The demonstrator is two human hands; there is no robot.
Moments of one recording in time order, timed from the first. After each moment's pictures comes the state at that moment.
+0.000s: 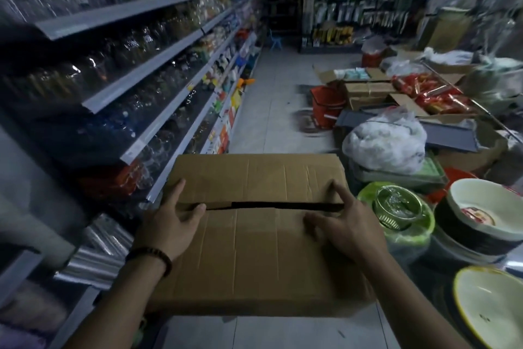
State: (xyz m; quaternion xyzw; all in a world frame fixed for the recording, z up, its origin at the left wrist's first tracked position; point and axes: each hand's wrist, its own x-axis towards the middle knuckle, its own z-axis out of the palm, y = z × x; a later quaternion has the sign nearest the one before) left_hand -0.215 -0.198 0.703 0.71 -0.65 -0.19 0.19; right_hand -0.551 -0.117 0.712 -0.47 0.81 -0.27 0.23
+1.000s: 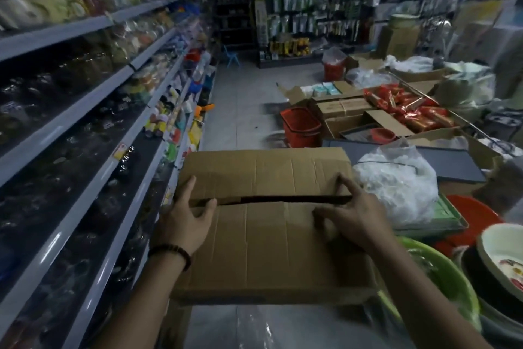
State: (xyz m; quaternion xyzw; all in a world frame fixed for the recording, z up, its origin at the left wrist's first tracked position) left_hand -0.411 -0.712 0.703 0.63 -0.72 -0.20 0.22; right_hand -0.719 -0.573 0.714 -0.40 0.84 -0.32 0.19
